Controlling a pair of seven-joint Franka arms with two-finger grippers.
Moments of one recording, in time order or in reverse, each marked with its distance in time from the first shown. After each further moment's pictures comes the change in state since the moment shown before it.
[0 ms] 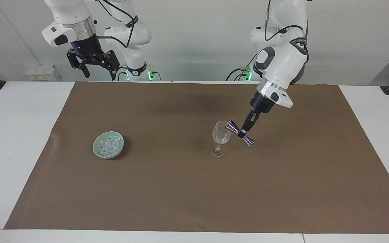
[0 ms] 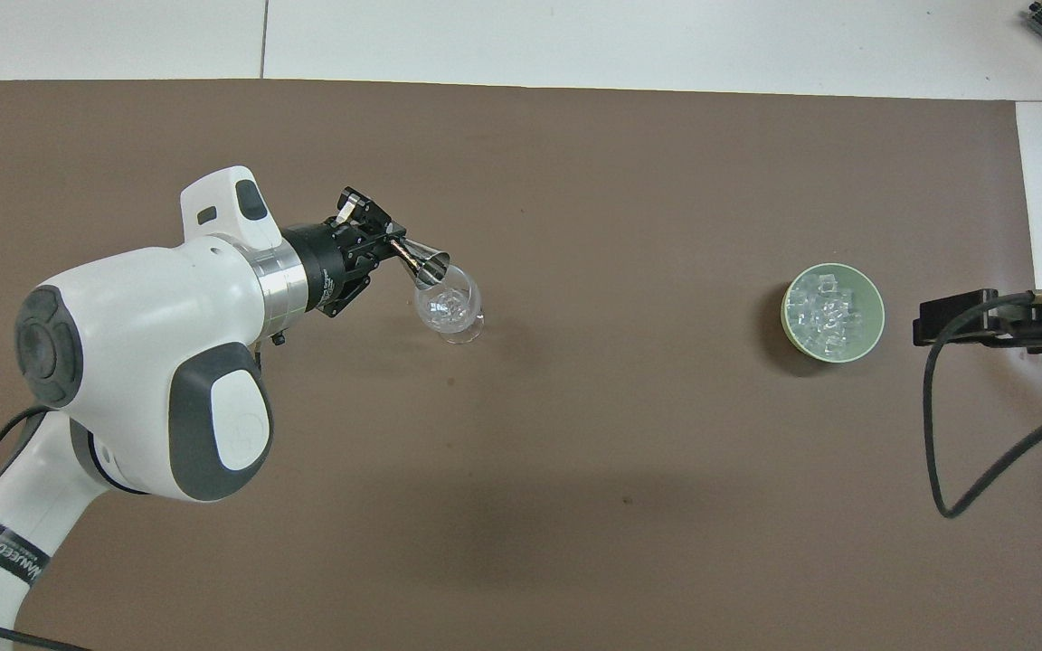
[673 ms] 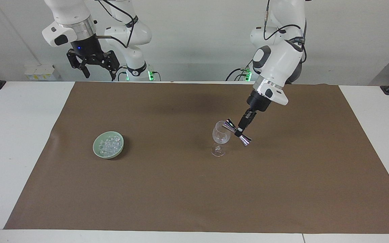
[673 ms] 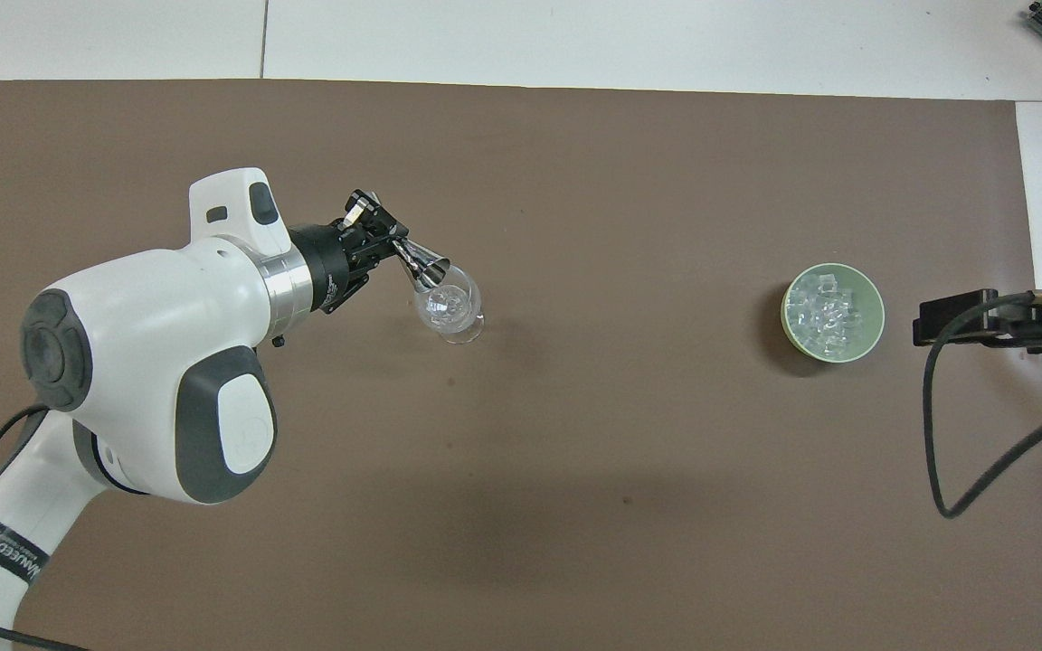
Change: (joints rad) left arm -0.002 0.000 0.000 0.000 0.040 0.008 0.073; right arm 0.000 0.000 0.000 0.000 0.000 0.000 0.000
